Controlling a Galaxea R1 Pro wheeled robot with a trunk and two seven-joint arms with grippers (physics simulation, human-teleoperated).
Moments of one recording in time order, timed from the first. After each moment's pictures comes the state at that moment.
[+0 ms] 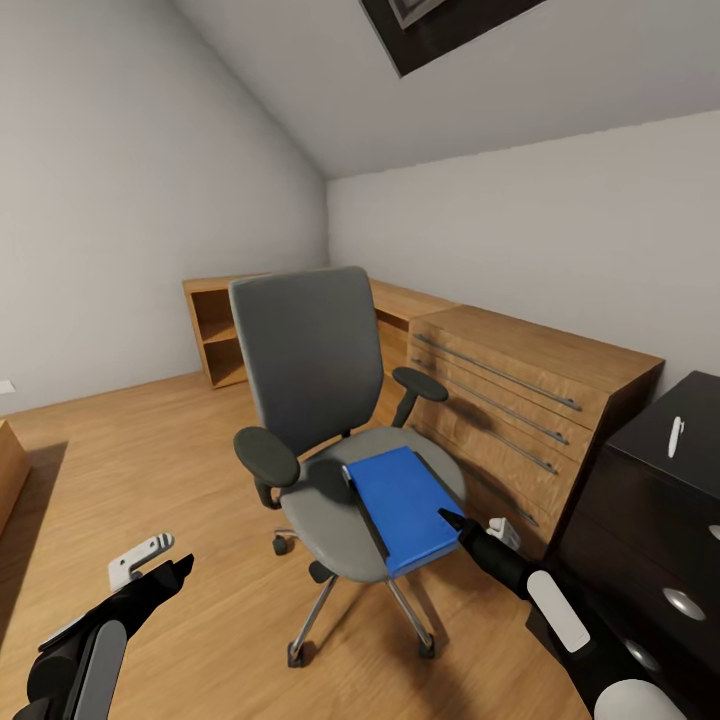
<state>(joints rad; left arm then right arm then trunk) -0.15 -0.06 0.35 -1.57 0.32 0.69 0.18 -0.49 -0.12 0.03 -0.78 -0.93 0.40 0.32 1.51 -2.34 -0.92</state>
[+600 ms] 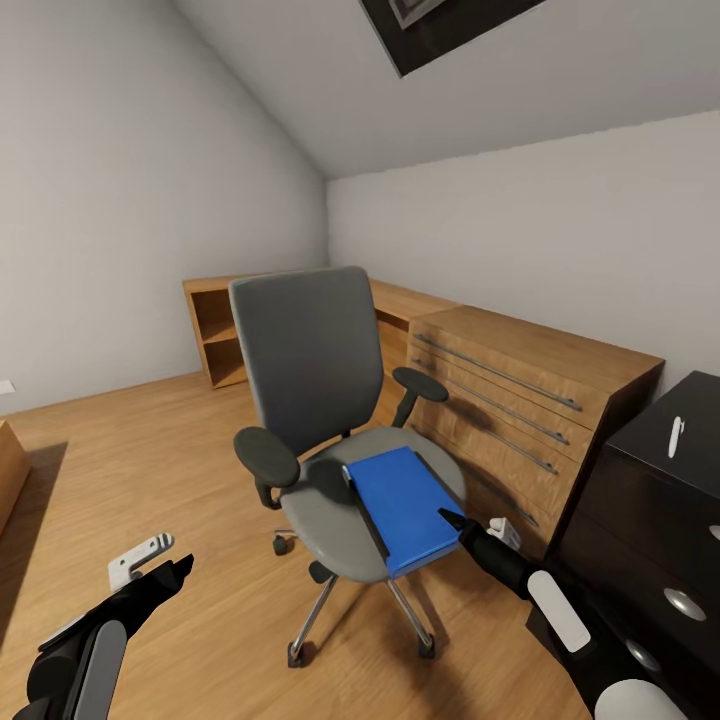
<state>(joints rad) -0.15 -0.06 0.35 -1.57 0.32 0.69 0.18 -0.49 -0.12 0.03 -0.78 -0.93 0.40 0.32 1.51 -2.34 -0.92</state>
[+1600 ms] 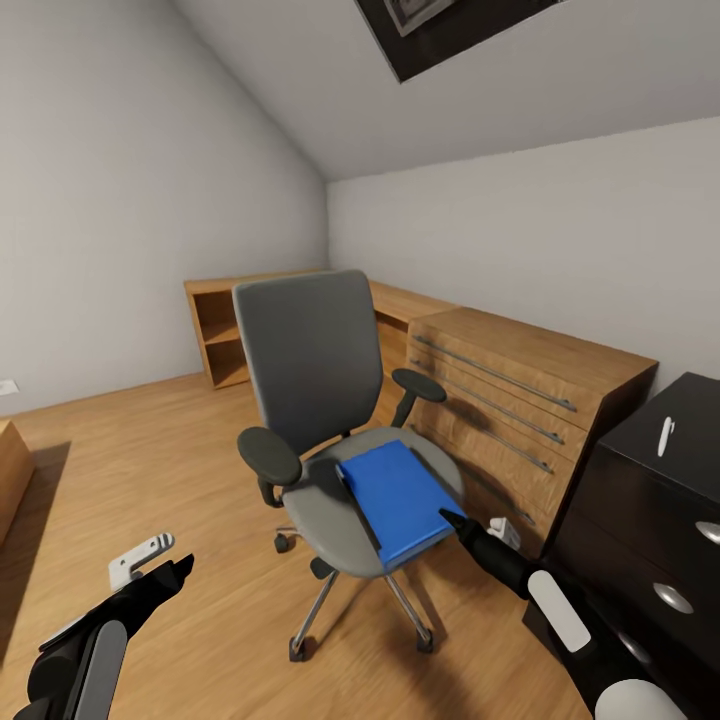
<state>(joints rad) -0.15 -0.06 0.35 -1.57 0.32 0.69 0.18 -0.49 -0.12 0.03 -0.78 -0.93 0.41 0.32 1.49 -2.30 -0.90</state>
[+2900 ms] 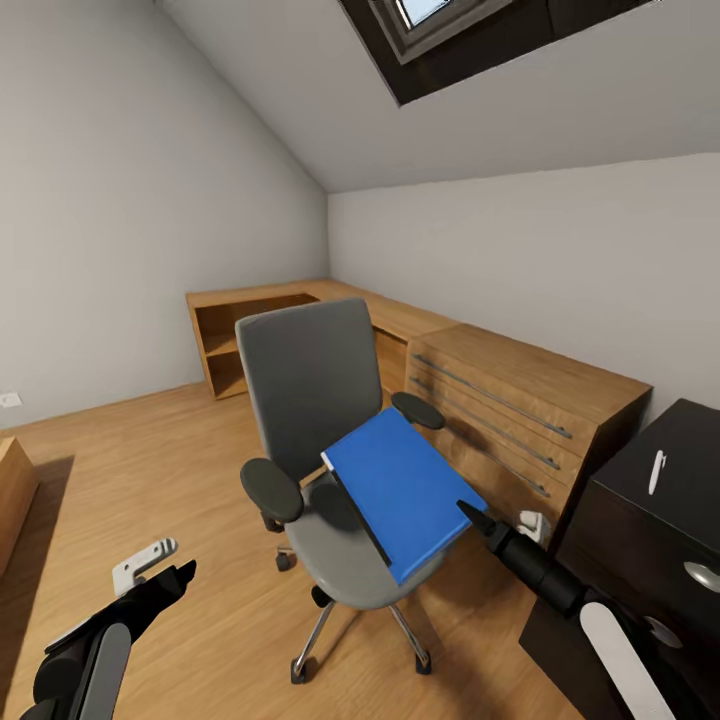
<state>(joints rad) -0.15 -0.06 0.35 -1.54 0.32 0.69 0.19 -0.21 -0.20 -0.01 -1.36 -0.93 0.43 0.45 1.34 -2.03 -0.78</state>
